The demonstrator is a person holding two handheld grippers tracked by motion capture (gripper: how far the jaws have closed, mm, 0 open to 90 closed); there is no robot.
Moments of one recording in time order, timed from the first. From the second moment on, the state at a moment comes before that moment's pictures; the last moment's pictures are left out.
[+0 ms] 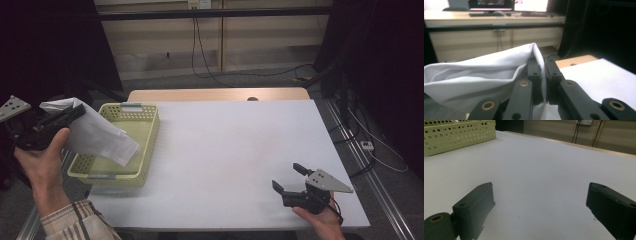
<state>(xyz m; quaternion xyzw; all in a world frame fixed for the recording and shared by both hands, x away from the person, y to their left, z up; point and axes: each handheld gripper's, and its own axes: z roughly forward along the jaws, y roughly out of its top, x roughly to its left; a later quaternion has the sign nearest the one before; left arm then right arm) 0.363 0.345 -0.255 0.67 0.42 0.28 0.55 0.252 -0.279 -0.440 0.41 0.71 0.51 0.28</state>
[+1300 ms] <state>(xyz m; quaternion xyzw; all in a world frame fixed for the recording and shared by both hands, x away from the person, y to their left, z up) 0.440 0.318 -0.334 0.74 0.46 0.12 0.47 0.253 -0.279 -0.440 0.41 0.70 0.51 0.28</state>
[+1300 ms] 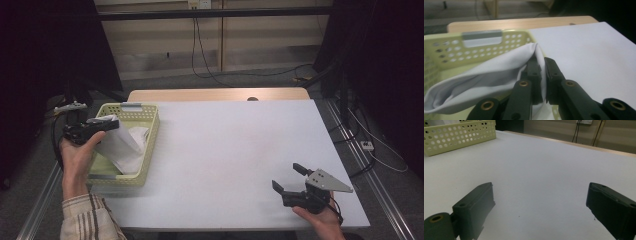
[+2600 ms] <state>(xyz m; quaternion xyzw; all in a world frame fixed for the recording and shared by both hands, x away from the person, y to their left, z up) 0.450 0.359 -0.386 0.72 0.62 0.12 0.30 0.255 -0.281 -0.442 0.42 0.70 0.50 0.28</state>
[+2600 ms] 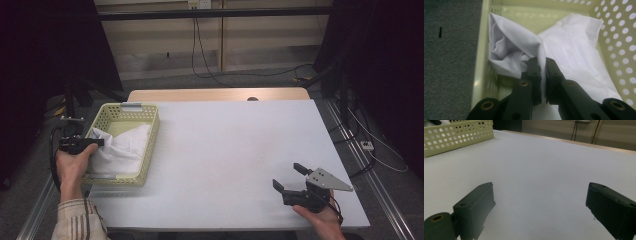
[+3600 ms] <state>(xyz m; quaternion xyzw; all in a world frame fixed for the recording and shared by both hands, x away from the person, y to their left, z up) 0.433 0.342 -0.360 0.73 0.57 0.17 0.33 0.256 -0.281 -0.442 0.42 0.70 0.50 0.28</state>
